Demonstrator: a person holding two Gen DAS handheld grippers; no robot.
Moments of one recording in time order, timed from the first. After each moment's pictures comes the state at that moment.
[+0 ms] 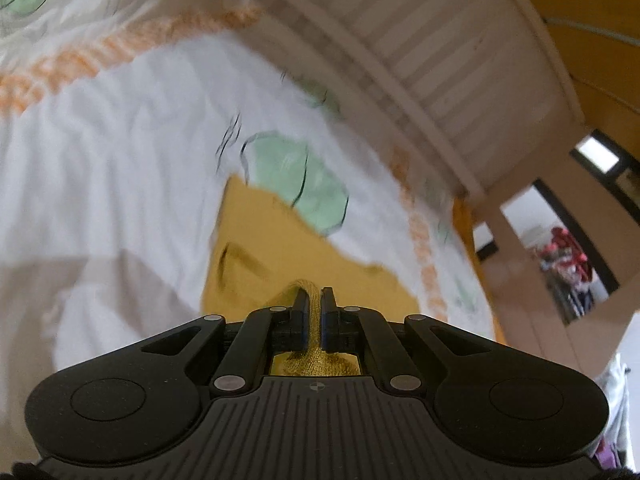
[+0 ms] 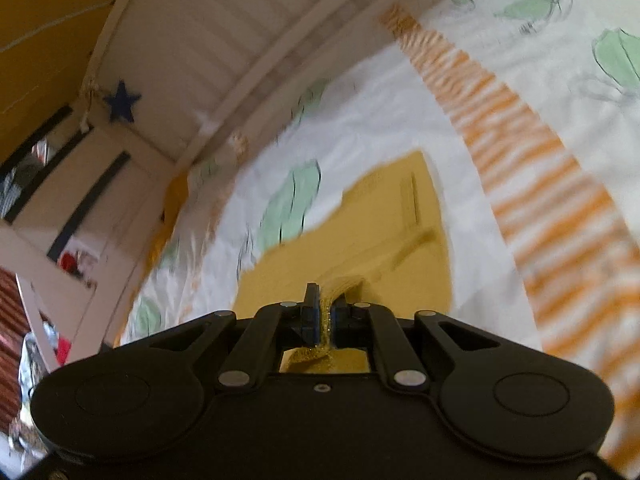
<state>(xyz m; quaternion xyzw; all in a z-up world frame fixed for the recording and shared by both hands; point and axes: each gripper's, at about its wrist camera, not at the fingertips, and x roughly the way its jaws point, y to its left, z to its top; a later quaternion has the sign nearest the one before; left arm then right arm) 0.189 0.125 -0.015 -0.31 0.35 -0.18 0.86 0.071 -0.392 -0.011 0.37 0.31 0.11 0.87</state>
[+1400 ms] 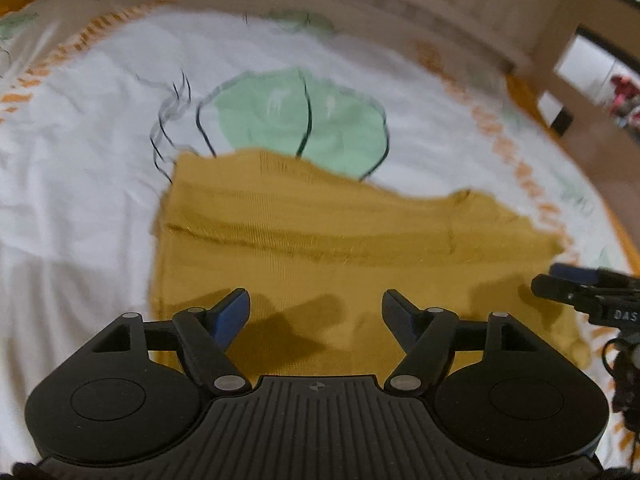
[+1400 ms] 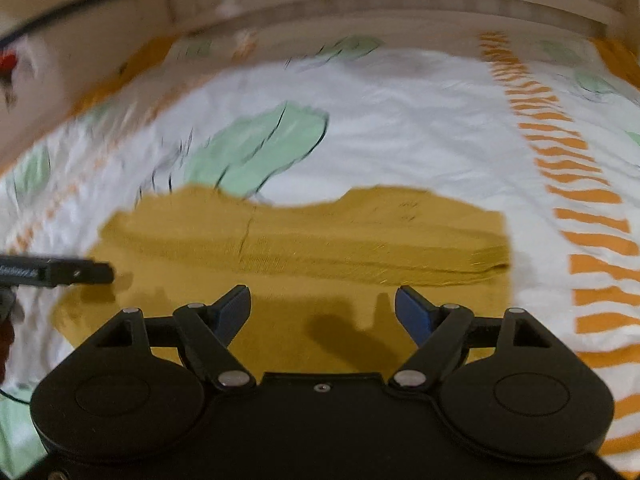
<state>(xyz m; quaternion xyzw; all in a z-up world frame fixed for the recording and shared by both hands) 0.286 0.014 -0.088 -0.07 0.44 -0.17 0.88 0.216 -0.273 -0.062 0.03 0.38 0.13 0.92</state>
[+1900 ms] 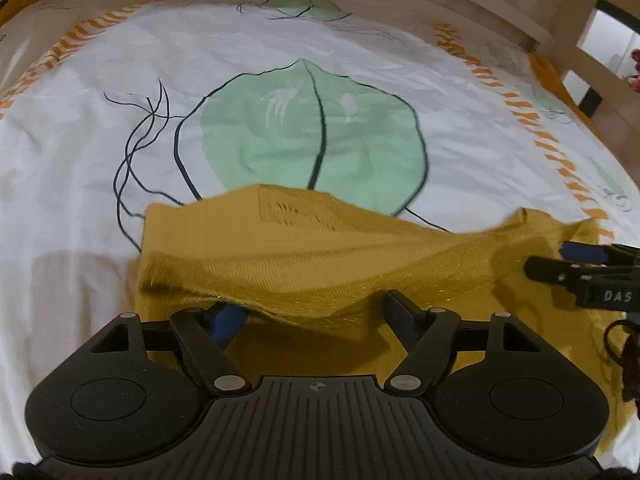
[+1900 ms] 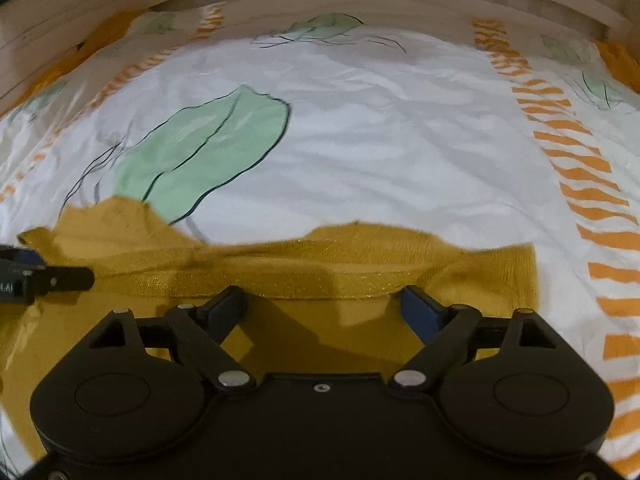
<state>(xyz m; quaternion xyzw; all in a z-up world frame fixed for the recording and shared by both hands) 0.365 -0.008 -0.102 -0.03 0.45 -0.15 0.88 0.306 -0.264 -0.087 0.02 0.40 0.07 0.91</state>
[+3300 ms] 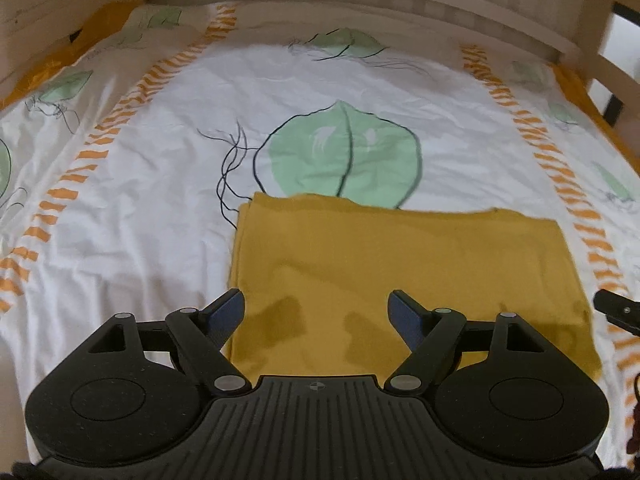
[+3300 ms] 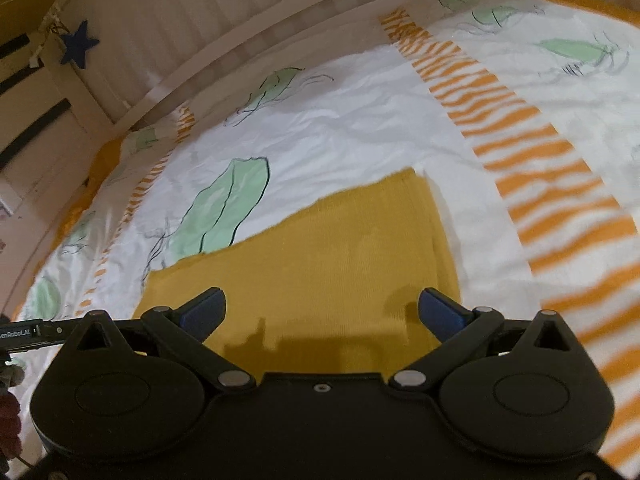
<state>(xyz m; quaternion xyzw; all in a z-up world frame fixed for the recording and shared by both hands) 0.253 -0.008 -0.001 0.01 0.43 -0.07 0.90 0.170 -0.337 -0.048 0.24 0.35 0.06 0.90</state>
